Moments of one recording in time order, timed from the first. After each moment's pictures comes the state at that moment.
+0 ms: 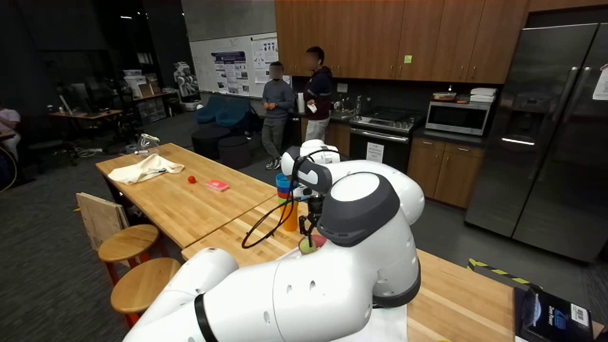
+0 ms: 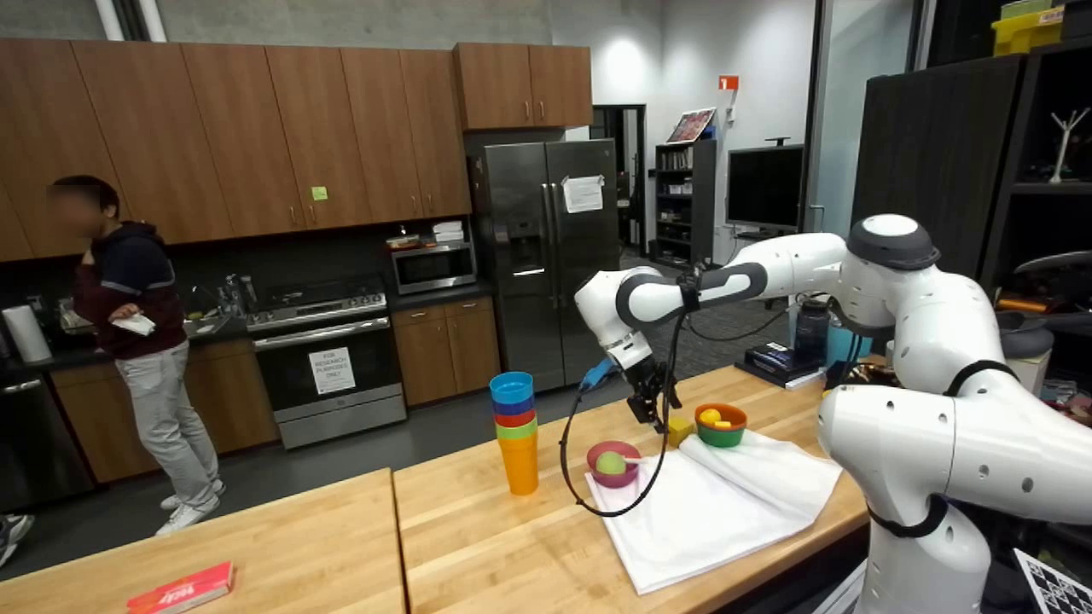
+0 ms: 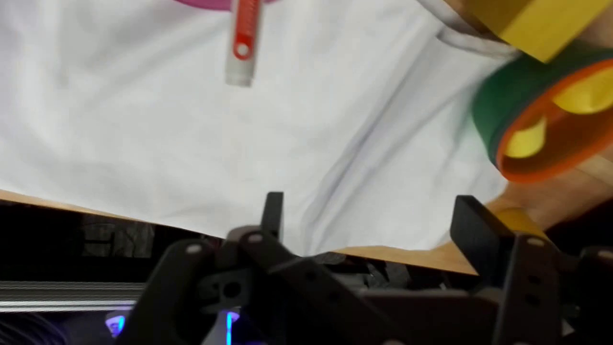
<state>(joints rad) 1.92 -1.20 -1.53 -2.07 -1.16 1.22 -2.60</state>
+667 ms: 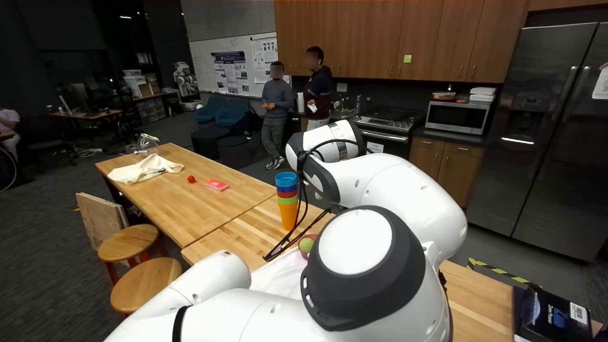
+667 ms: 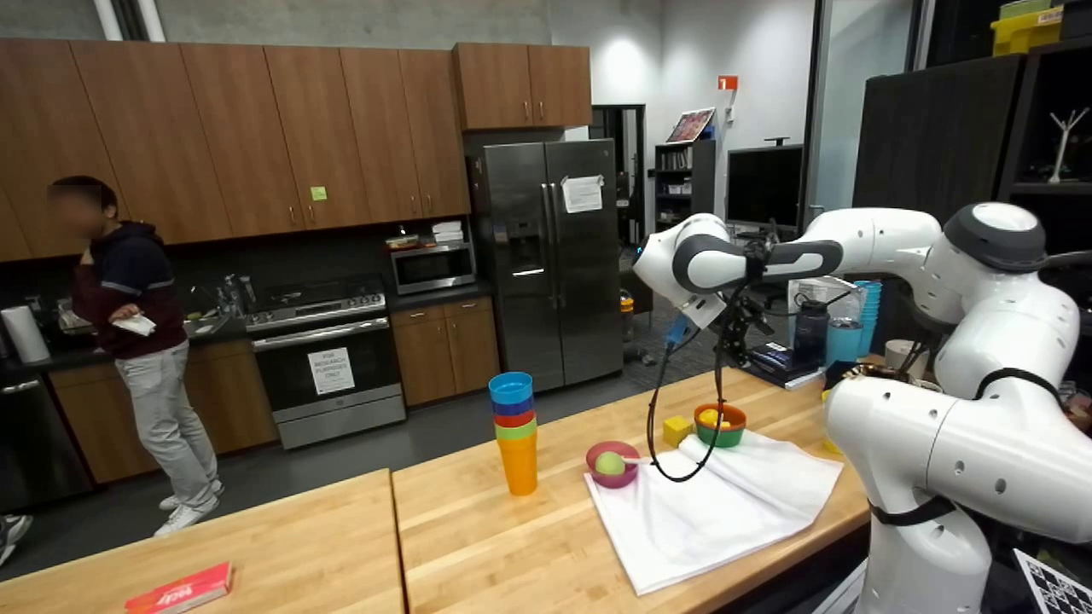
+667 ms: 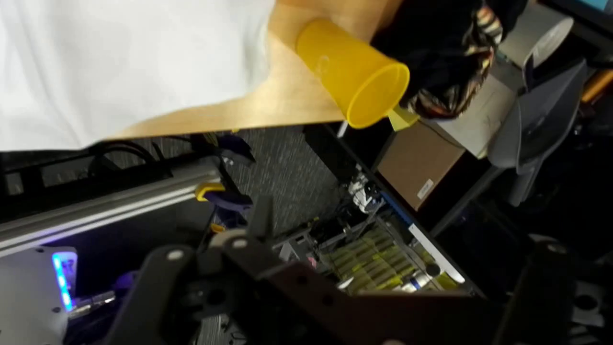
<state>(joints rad) 1.57 -1.21 -1.24 -2.23 -1.33 0.74 -2.60</state>
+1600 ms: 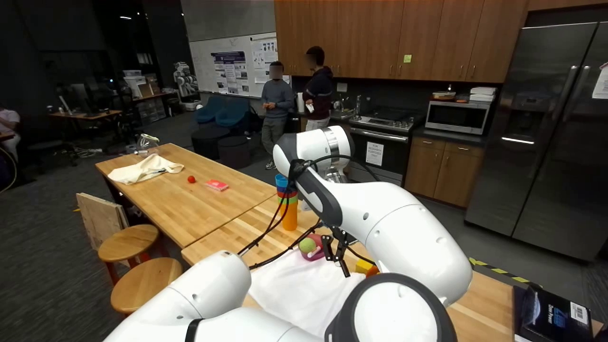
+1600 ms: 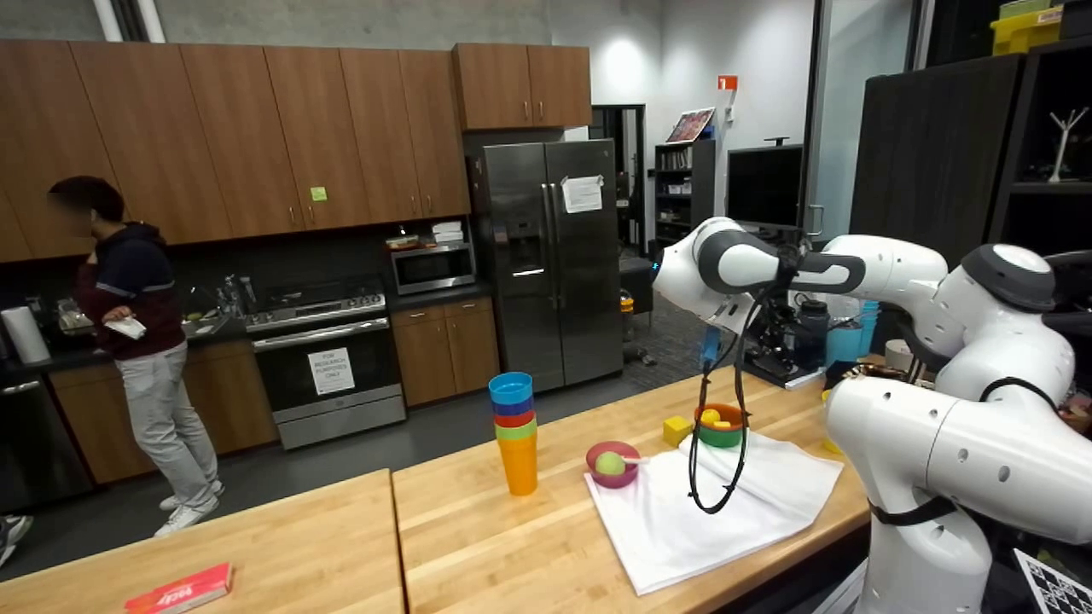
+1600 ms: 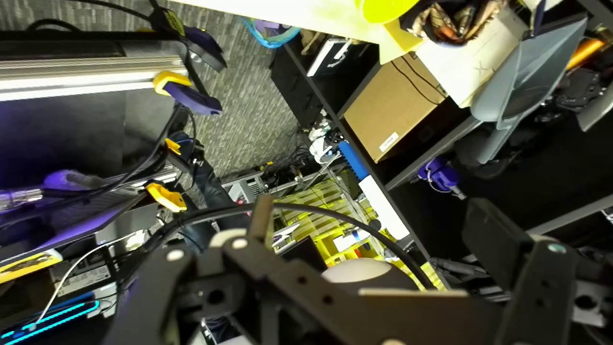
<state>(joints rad) 1.56 -1.46 -1.14 -2.37 -1.27 0.39 -2.59</state>
